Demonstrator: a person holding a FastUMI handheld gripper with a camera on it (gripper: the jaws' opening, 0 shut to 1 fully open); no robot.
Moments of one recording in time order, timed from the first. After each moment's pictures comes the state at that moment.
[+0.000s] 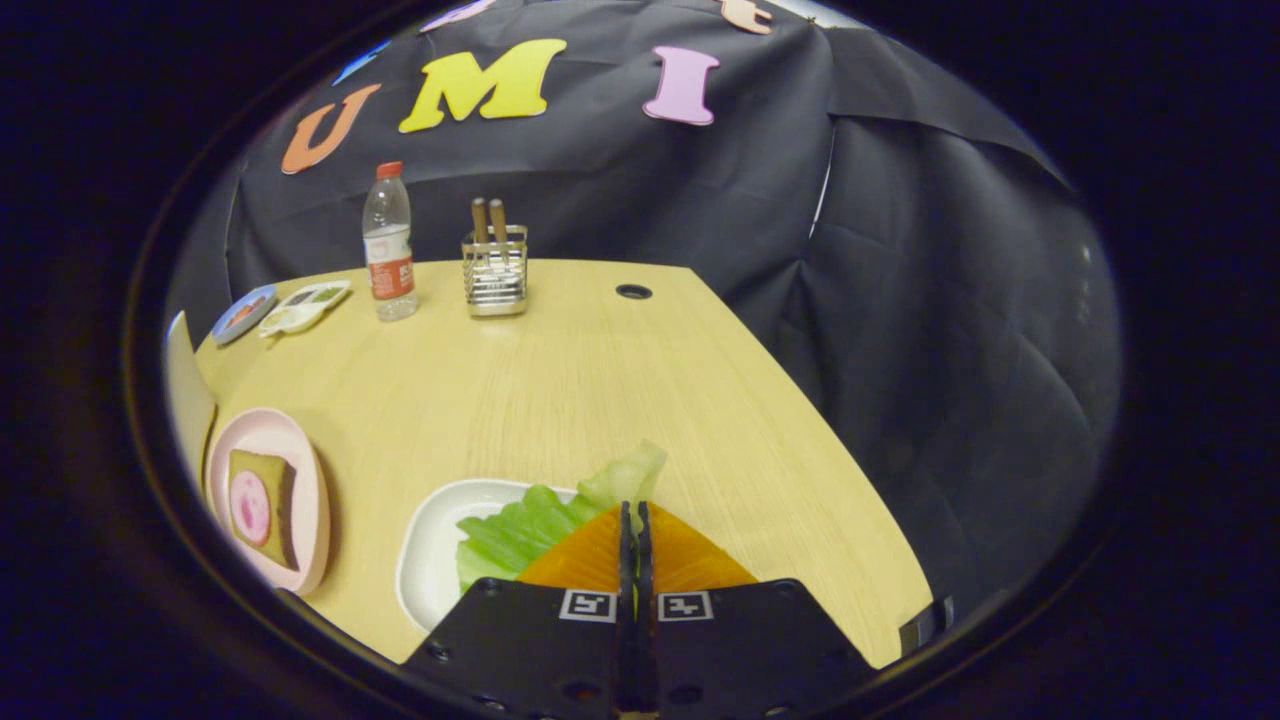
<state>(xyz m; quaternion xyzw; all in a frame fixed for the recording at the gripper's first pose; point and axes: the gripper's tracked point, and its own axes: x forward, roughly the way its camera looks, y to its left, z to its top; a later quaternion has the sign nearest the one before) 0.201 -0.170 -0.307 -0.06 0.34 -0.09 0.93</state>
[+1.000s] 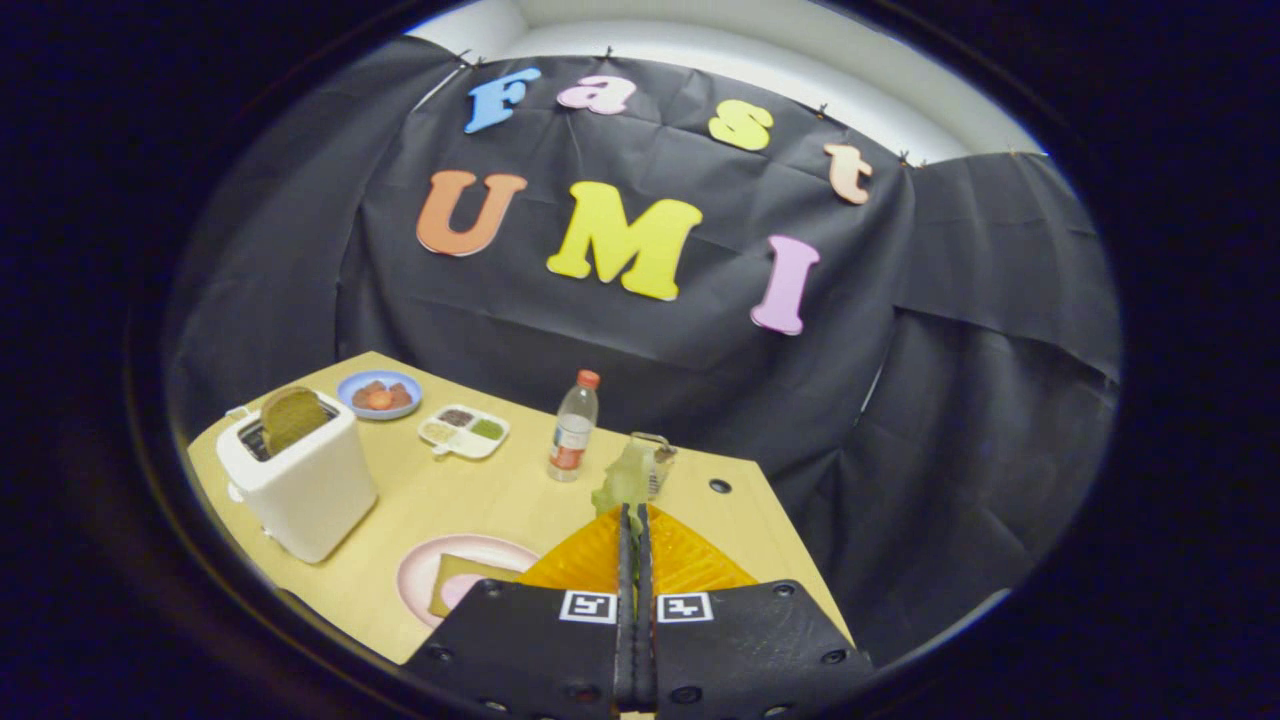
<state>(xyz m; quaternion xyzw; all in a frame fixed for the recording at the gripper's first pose) 0.131 0.043 -0.091 -0.16 0.15 0.03 0.97</state>
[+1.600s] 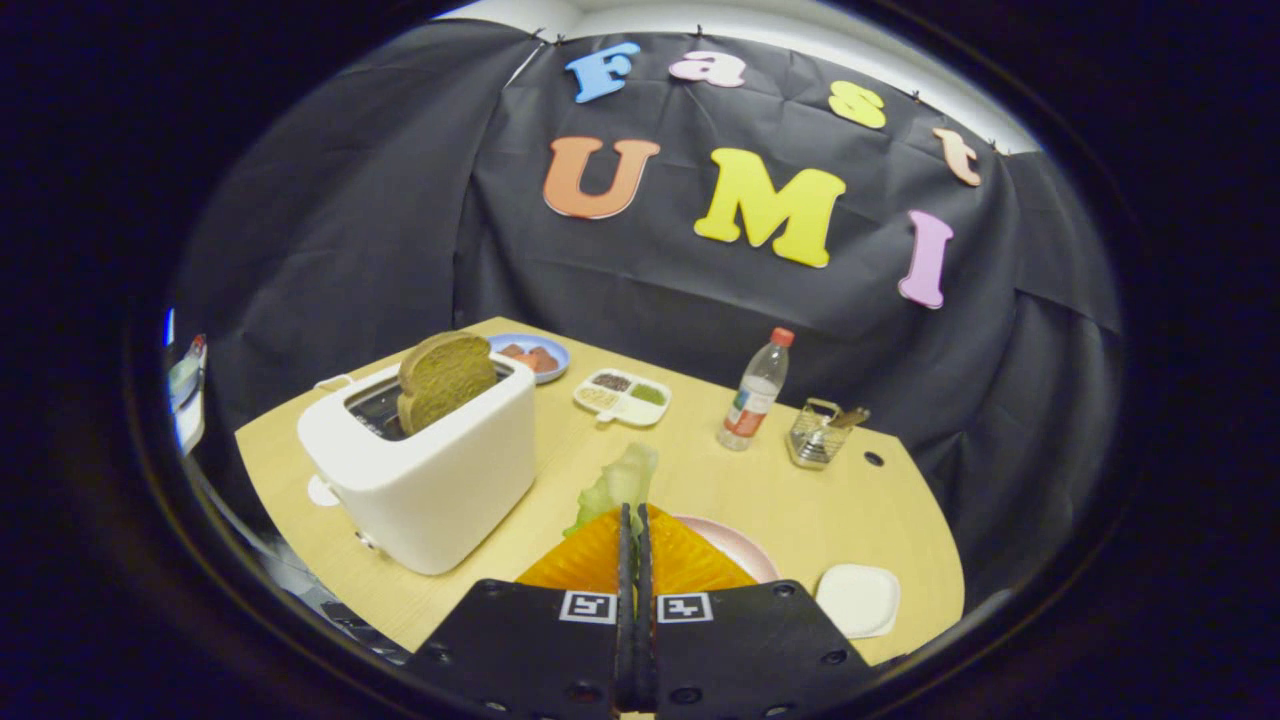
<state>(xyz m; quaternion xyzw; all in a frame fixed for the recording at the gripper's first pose) 0.107 0.190 -0.215 -0.16 0.23 0.16 0.95</state>
